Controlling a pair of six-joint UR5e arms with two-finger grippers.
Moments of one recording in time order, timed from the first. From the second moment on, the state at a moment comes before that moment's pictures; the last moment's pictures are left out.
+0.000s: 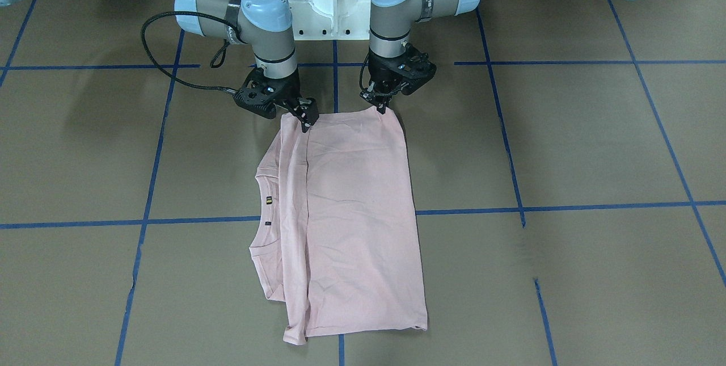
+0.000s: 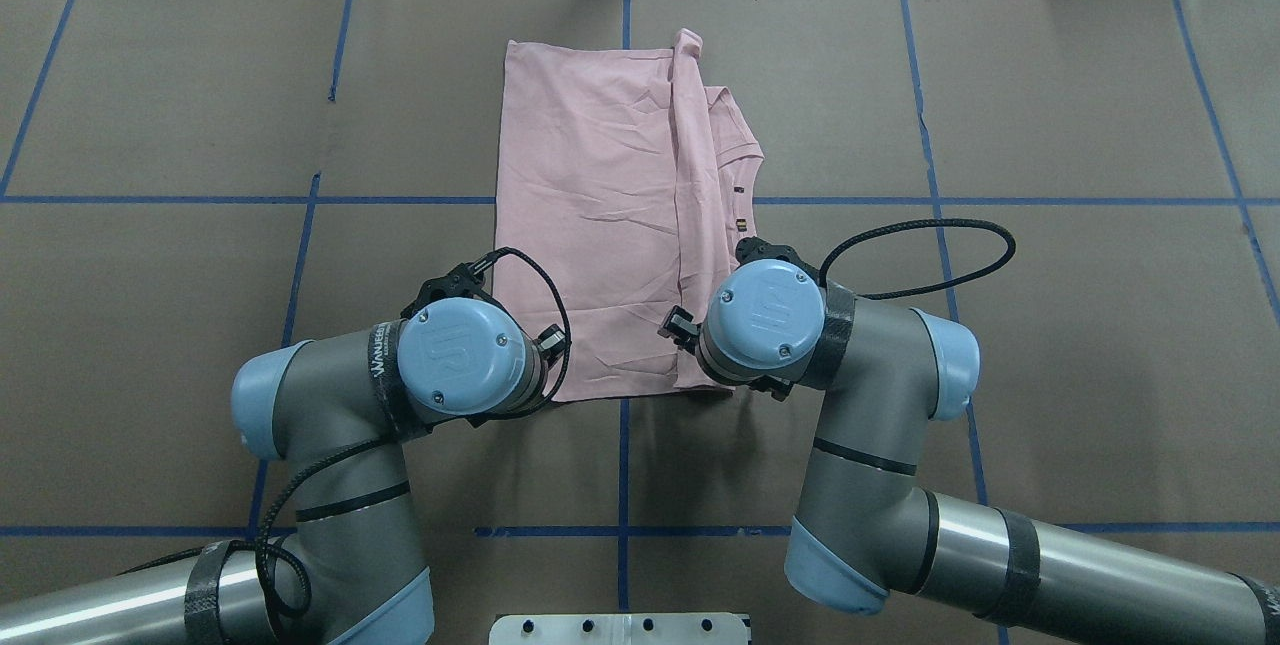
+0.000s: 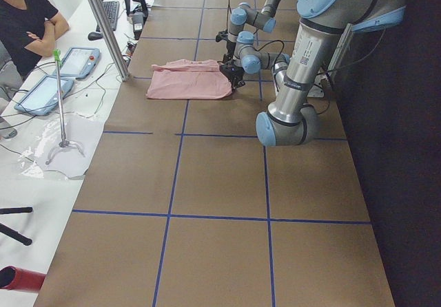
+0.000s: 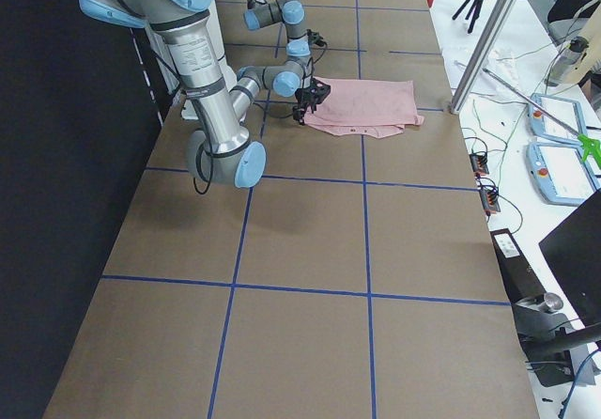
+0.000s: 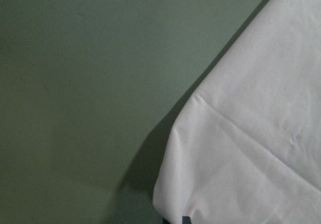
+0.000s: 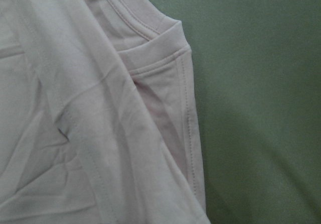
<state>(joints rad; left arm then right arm) -0.35 -2.16 -1.76 -1.61 -1.64 -2.05 0.40 -1.01 1.69 -1.49 1.71 1.81</state>
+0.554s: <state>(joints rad) -0.35 -2.16 -1.77 -1.61 -1.64 -2.05 0.40 -1.01 1.68 -1.49 1.71 1.82</state>
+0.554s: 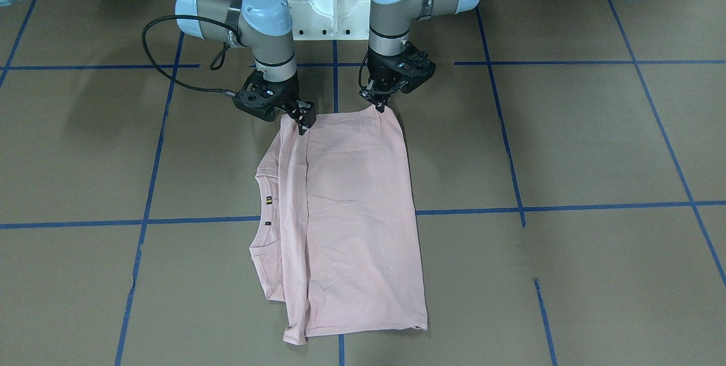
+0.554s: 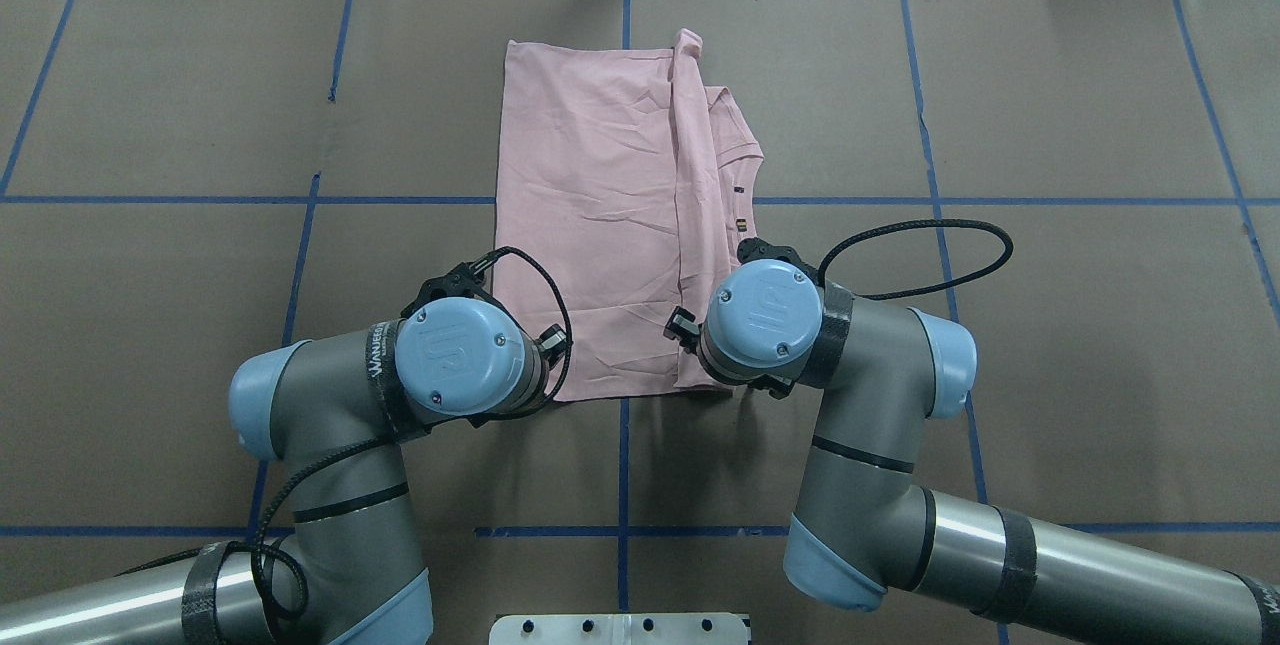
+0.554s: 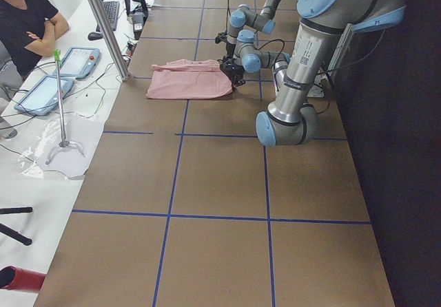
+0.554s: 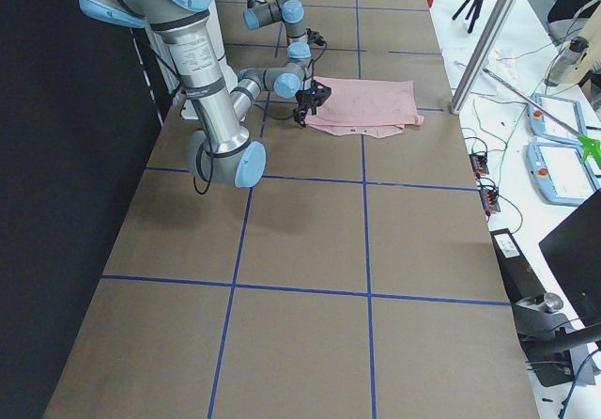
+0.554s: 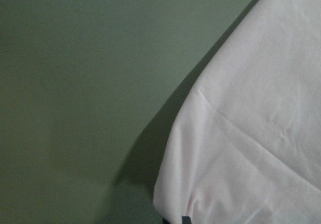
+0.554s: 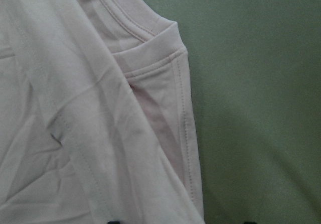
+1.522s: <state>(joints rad) -0.35 -2.15 -1.77 -1.61 -1.64 -2.04 0.42 -0.99 1.68 -1.49 1.71 1.76</state>
